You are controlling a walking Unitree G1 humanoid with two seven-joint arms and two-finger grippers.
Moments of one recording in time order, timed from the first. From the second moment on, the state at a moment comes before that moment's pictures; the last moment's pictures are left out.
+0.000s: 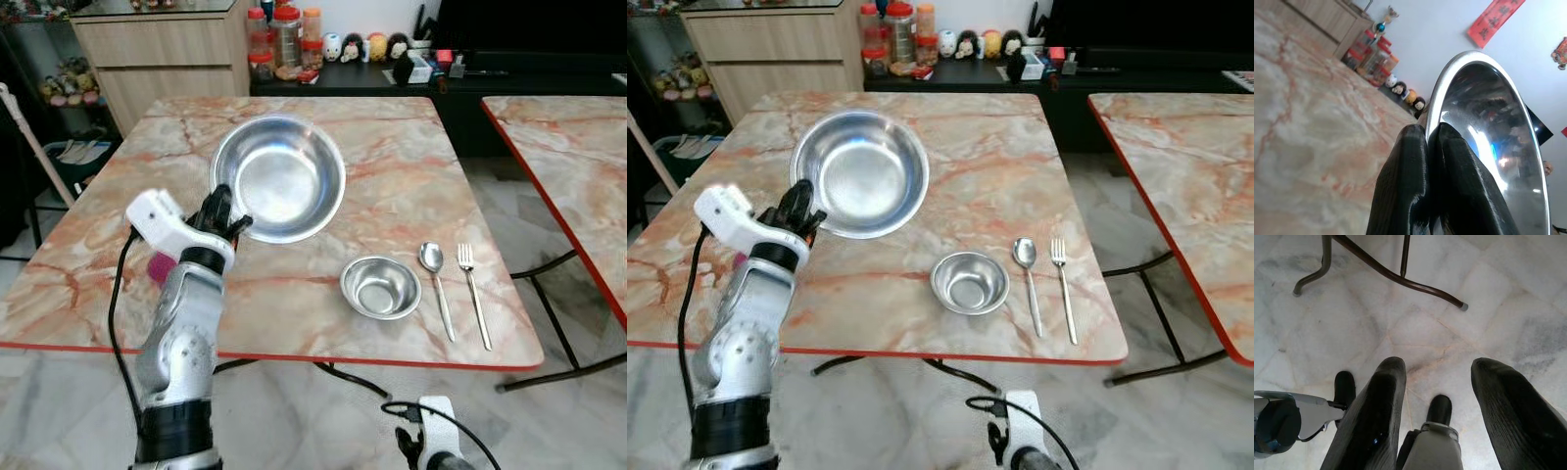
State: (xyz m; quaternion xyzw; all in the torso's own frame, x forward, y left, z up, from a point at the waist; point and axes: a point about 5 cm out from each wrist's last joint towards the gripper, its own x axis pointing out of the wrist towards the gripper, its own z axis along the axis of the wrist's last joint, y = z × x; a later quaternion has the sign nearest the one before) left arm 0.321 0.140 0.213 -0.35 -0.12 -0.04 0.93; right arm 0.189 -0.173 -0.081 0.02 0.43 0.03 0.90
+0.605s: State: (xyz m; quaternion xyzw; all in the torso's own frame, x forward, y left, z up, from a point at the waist) left arm 0.335 0.129 0.221 -0.32 -0.15 -0.05 0.93; right arm 0.177 -0.177 -0.086 0.03 0.45 0.02 0.89
